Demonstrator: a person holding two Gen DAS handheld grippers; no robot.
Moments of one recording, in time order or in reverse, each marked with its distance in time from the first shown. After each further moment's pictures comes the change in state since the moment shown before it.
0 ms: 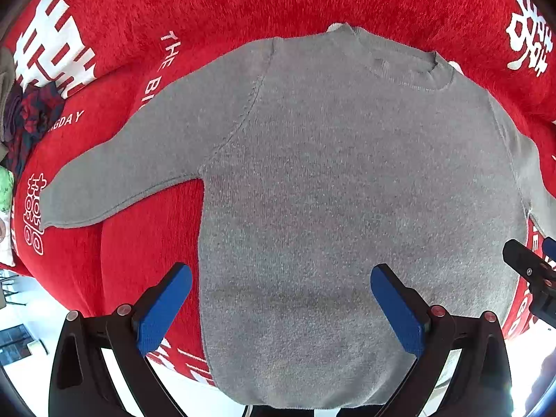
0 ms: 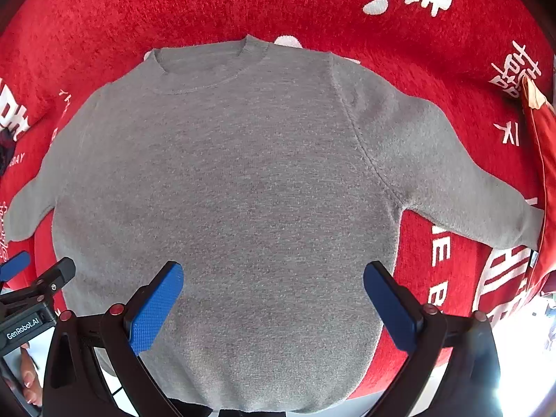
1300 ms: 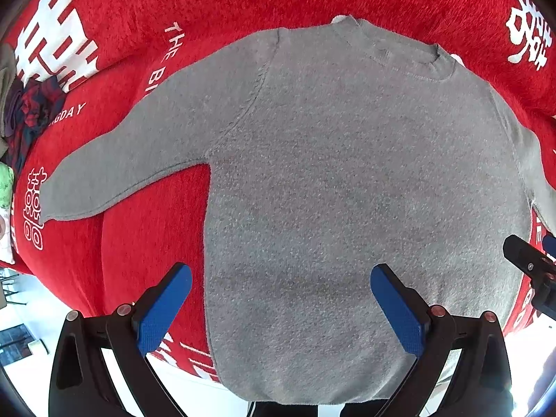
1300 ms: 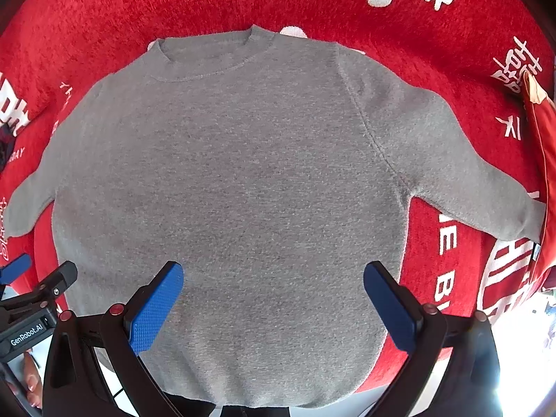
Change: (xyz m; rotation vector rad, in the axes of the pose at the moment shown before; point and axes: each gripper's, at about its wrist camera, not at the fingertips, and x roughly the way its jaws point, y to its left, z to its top) left arm 0.006 0.006 -0.015 -0.001 0.004 -0.002; right arm 0.006 0.010 -0.013 0.004 0.014 0.003
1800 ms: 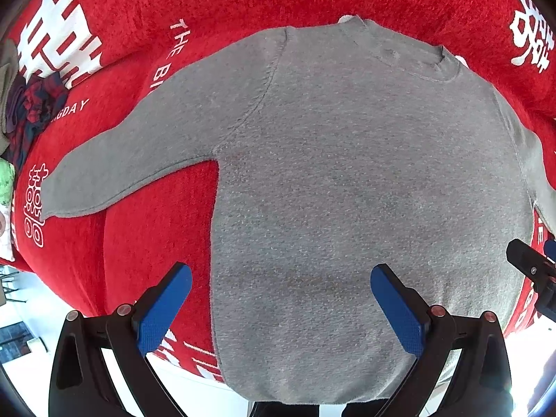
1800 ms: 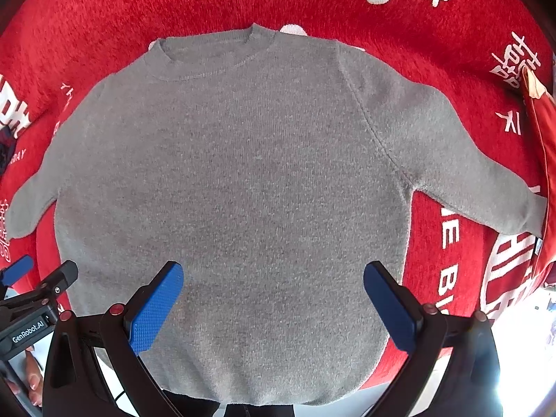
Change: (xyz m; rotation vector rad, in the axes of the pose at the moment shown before) left arm 0.000 0.011 -0.001 -0.006 0.004 0.002; right arm -0.002 0.002 -0.002 0.004 0.004 0.002
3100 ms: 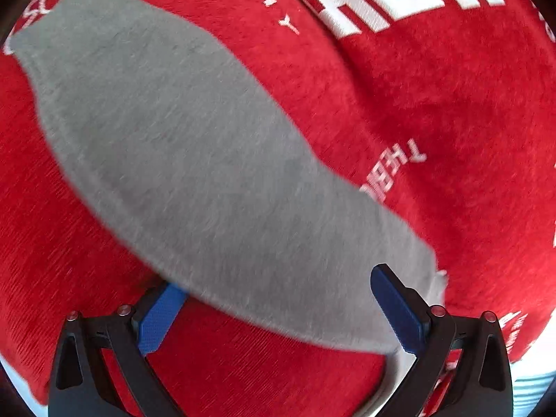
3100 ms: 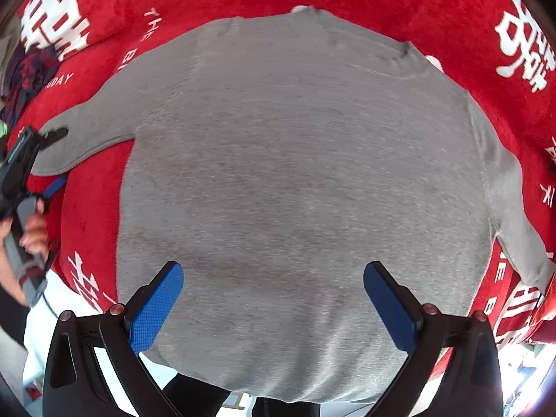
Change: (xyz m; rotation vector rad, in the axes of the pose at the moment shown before) left arm 0.122 0.308 0.003 -0.849 -0.269 -0.580; right arm 0.007 0.151 -0.008 -0.254 0.052 0.038
